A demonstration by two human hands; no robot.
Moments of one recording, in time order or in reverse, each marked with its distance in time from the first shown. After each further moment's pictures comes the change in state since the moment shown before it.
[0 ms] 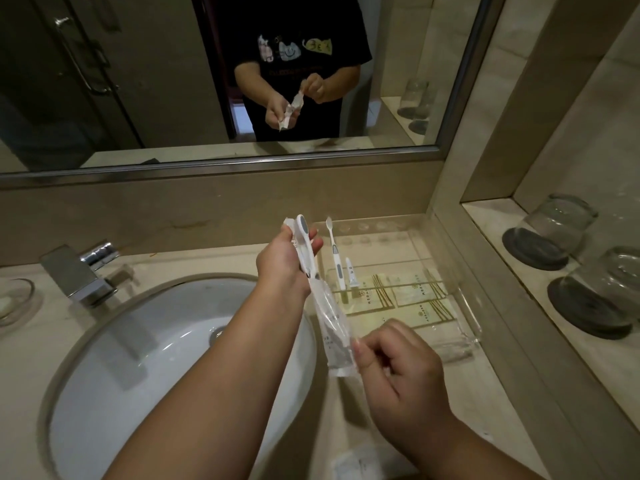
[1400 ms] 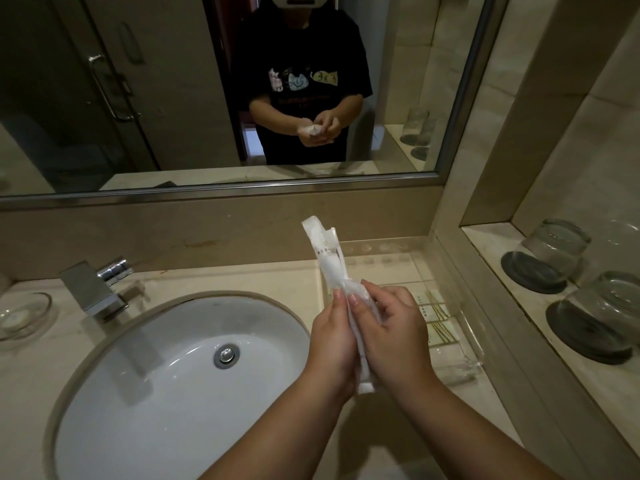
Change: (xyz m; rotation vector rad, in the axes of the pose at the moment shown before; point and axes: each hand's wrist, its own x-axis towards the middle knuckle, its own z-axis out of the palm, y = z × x) left_hand -0.058 -0.073 -0.021 0.285 -0.286 0.089; right_hand 0.050 0.012 0.014 0.160 0.076 0.417
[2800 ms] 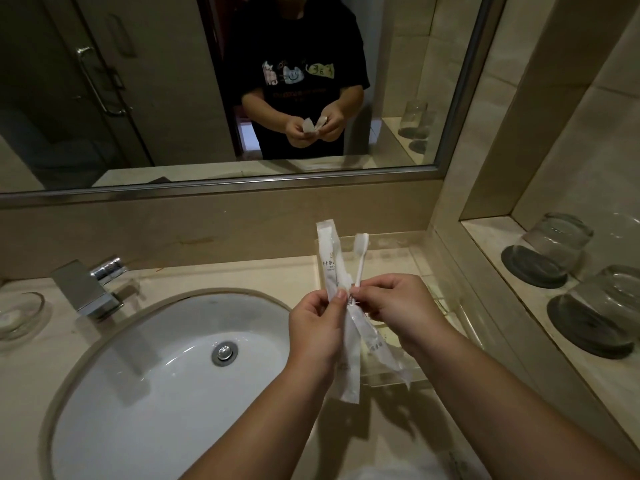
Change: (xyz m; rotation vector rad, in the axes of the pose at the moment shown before) left_hand 0.016 0.003 -0.019 0.210 0.114 0.165; right_hand 0.045 0.000 -0.010 0.292 -0.268 0.429
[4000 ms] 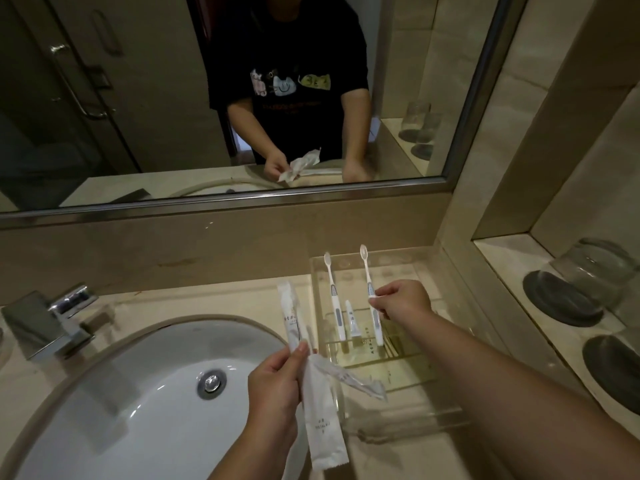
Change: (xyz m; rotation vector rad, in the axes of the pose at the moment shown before) left_hand 0.047 -0.038 -0.040 -0.108 0.177 -0.261; right_hand 0.144 0.056 -0.024 -0.412 0.215 0.191
